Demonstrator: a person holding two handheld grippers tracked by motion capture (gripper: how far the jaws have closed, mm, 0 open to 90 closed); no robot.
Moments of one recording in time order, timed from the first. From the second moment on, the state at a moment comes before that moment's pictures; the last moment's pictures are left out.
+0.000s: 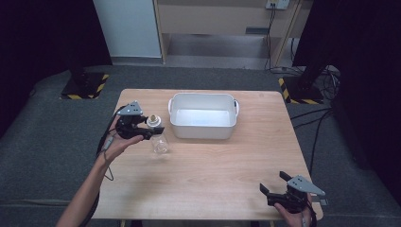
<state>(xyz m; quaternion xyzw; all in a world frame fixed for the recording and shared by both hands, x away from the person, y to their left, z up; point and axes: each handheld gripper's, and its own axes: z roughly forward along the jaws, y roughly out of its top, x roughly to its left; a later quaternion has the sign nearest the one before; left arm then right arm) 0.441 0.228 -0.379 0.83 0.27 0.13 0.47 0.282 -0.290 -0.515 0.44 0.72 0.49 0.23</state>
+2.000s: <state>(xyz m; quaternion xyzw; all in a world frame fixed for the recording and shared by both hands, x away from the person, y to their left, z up) 0.546 0.108 -0.327 0.80 0.34 0.17 0.47 0.283 -0.294 -0.517 0.44 0.71 0.49 0.23</state>
